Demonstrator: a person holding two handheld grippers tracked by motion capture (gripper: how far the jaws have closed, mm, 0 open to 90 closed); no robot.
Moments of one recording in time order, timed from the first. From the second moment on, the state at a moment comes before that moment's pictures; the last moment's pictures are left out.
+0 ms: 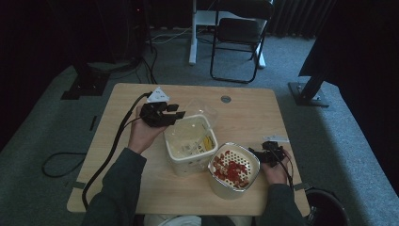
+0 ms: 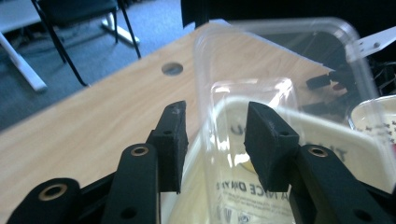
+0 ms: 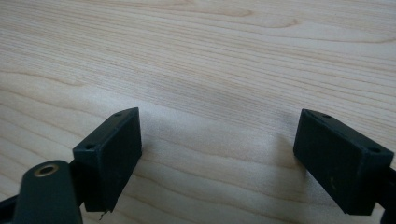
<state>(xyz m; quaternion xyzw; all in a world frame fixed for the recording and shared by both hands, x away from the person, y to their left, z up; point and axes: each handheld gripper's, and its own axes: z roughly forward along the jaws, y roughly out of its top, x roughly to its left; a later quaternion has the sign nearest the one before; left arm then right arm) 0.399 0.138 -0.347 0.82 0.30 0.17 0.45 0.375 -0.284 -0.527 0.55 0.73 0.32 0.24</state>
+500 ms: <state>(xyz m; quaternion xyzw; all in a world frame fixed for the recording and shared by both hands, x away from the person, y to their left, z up) 0.411 0.129 -0.366 0.81 0.33 0.15 0.45 0.375 -0.284 -0.527 0.55 0.73 0.32 0.24</state>
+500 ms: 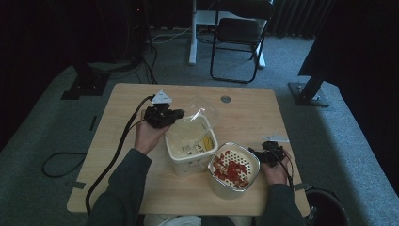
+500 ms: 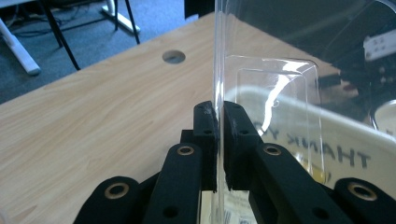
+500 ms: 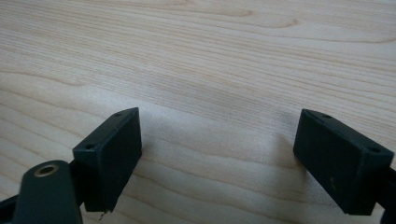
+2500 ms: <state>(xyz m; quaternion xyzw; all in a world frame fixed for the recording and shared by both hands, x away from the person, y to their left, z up) 0.417 0.238 -0.405 0.75 0.45 0.23 0.42 0.375 -0.284 -0.527 0.55 0.73 0.32 0.23</state>
